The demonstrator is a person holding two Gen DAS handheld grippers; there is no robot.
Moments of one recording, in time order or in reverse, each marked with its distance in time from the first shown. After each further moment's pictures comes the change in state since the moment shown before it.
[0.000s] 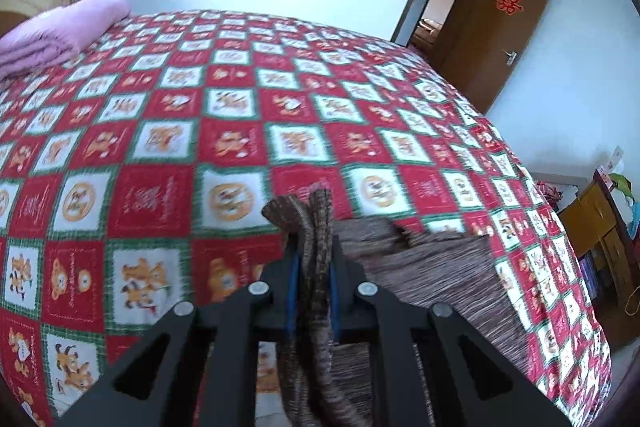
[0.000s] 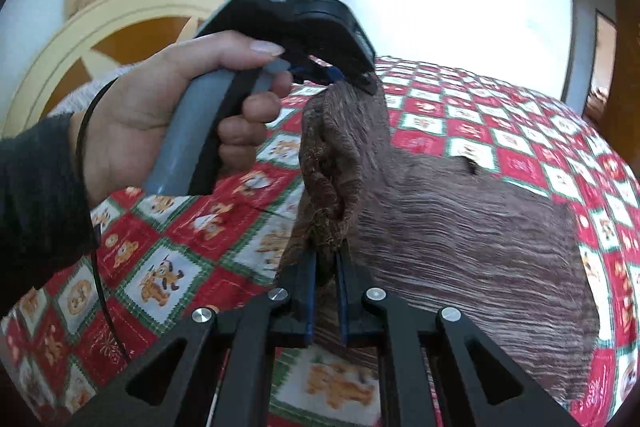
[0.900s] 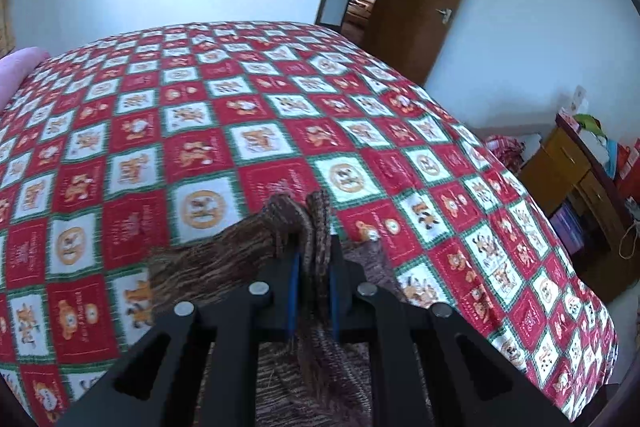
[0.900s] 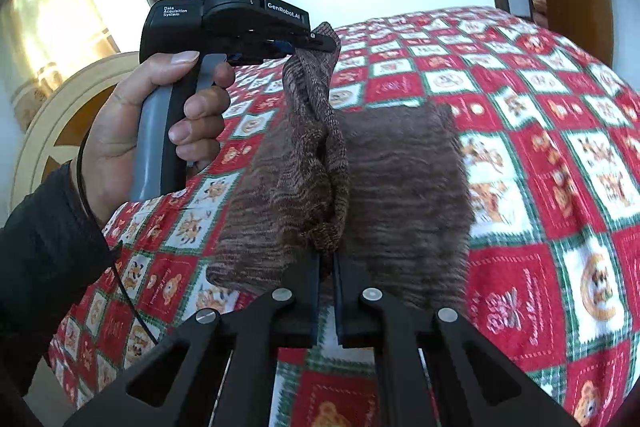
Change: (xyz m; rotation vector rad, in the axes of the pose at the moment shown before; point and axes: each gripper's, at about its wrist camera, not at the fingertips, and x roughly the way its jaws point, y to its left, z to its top) left arm 0.054 -0.171 0.001 0.197 0.040 -0.132; right arm -0.070 -0.160 -0.058 0.369 0.065 0.005
